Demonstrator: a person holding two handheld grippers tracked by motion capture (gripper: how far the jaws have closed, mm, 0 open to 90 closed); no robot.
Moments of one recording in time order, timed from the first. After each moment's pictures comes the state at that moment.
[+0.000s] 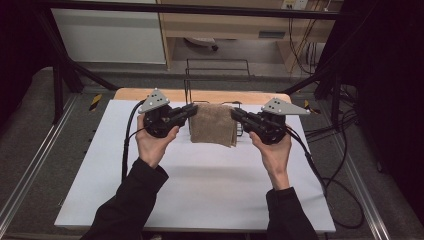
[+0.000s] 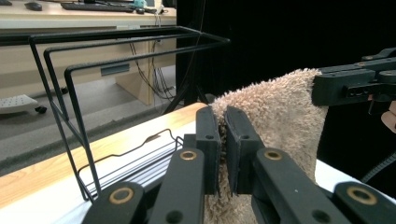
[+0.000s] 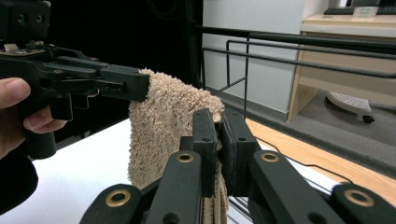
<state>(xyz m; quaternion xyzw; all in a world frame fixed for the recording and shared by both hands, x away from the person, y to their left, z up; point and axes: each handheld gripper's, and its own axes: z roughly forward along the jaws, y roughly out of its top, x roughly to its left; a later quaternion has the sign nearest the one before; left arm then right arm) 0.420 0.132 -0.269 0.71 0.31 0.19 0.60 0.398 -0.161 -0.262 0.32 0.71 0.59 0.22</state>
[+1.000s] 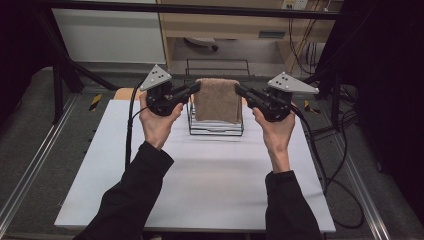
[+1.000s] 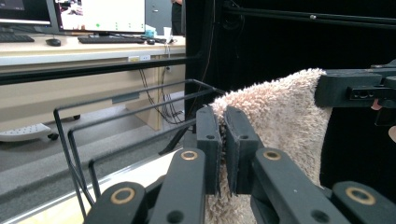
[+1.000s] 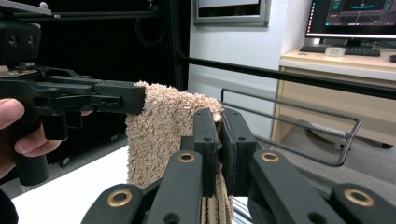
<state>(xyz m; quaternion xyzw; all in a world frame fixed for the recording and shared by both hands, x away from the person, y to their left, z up) 0.448 0.123 -0.227 0.68 0.30 0.23 0.63 0.424 -0.164 -0.220 0.31 0.67 0.61 0.26</state>
